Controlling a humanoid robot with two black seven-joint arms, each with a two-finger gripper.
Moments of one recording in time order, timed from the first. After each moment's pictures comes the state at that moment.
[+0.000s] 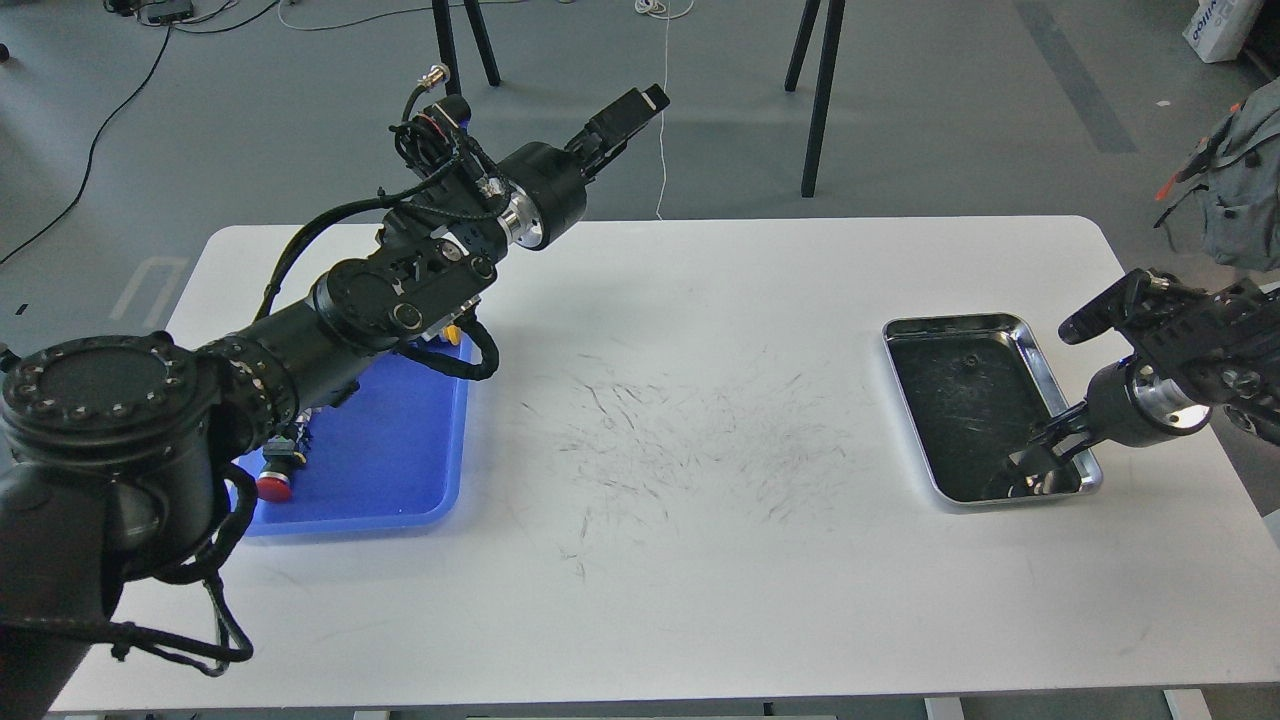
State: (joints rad) left arm -1.19 -0.04 -0.01 -0.38 0.57 -0.01 -0.49; right arm 1.19 -0.69 -0.36 0.85 -1.75 0.46 0.44
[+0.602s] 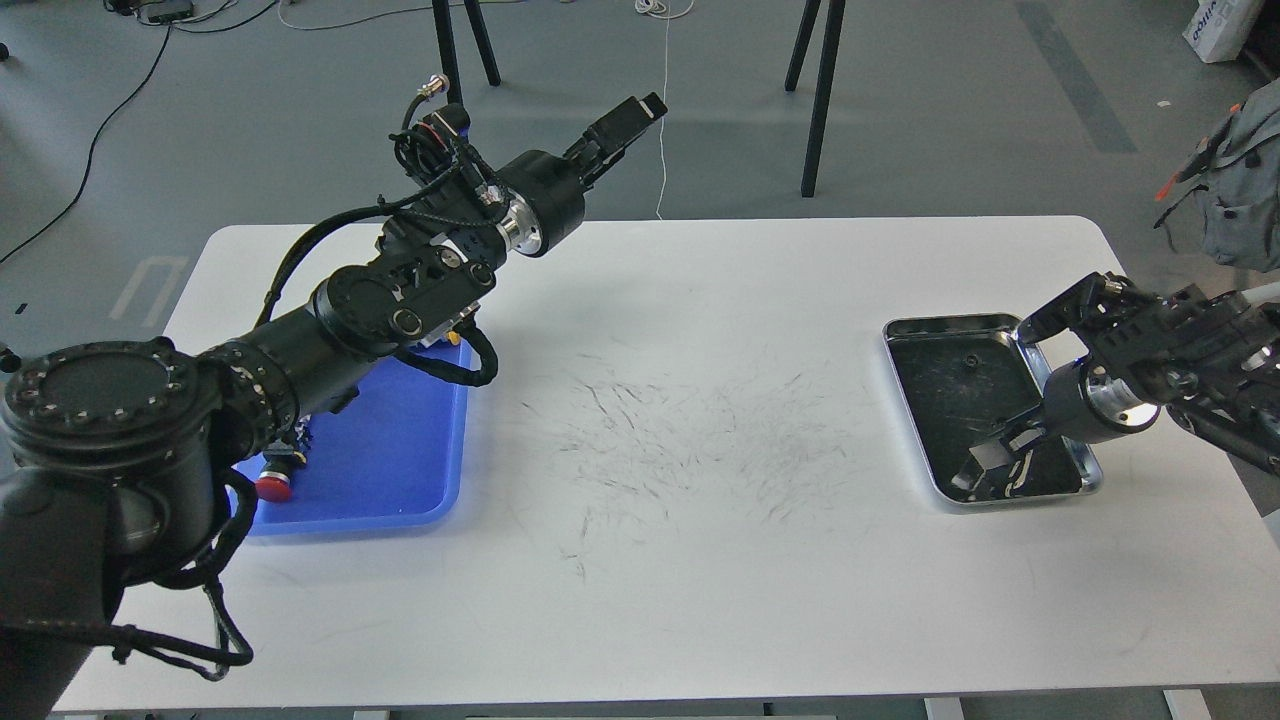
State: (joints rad) left arm -1.18 -0.04 -0.01 -0.38 0.57 -0.01 -0.49; right arm 1.13 -0.58 -0.30 0.76 -1.74 0.46 0.44
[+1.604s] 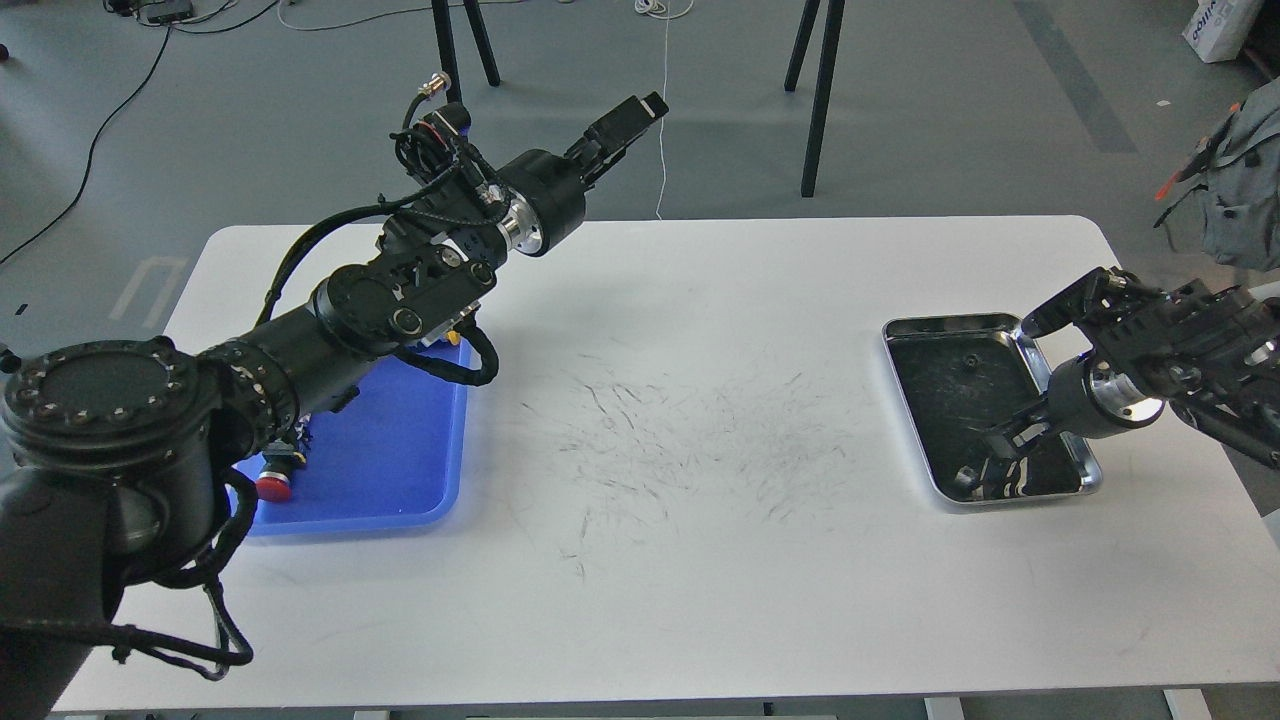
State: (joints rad) left arm -1.18 -0.04 -0.01 -0.38 0.57 -0.01 -0.49; right arm 1.15 -0.59 -0.30 0.75 -1.74 0.47 0.45
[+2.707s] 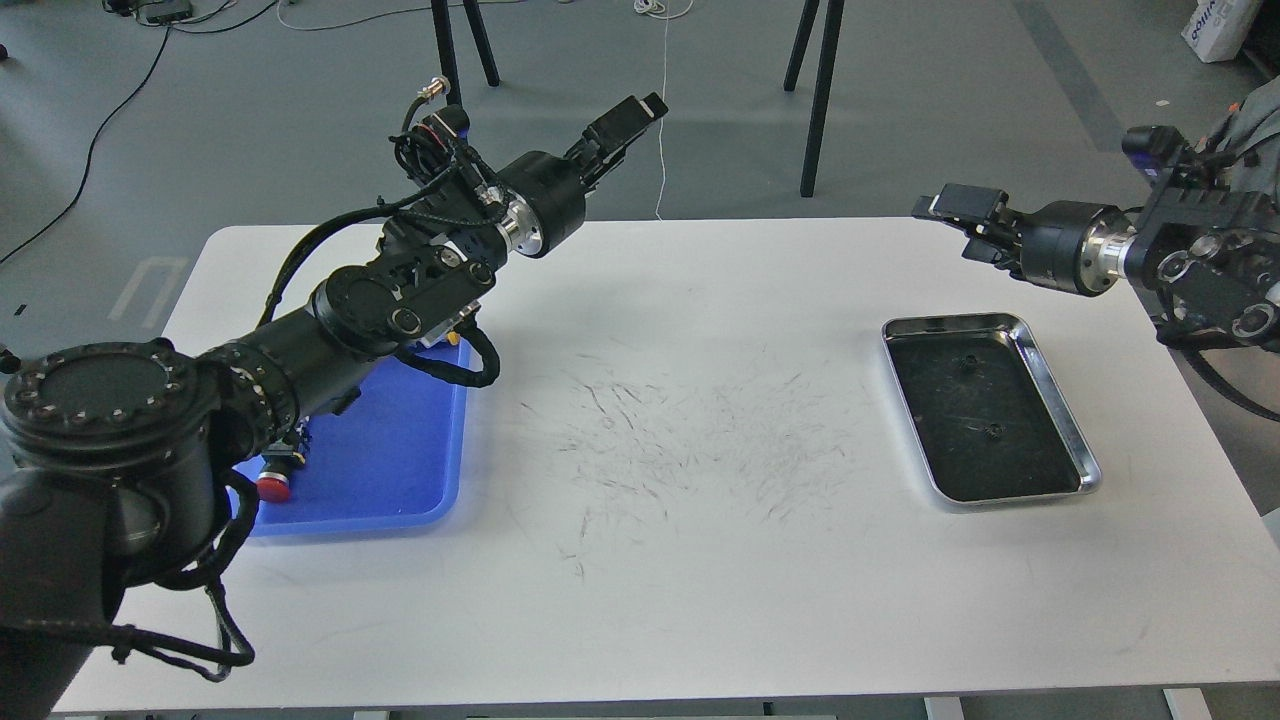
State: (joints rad) left arm -1.17 -0.04 -0.02 -0.38 0.56 -0.02 -0.49; right arm 1.17 -0.44 -0.16 0.45 -0.57 0.43 0.43
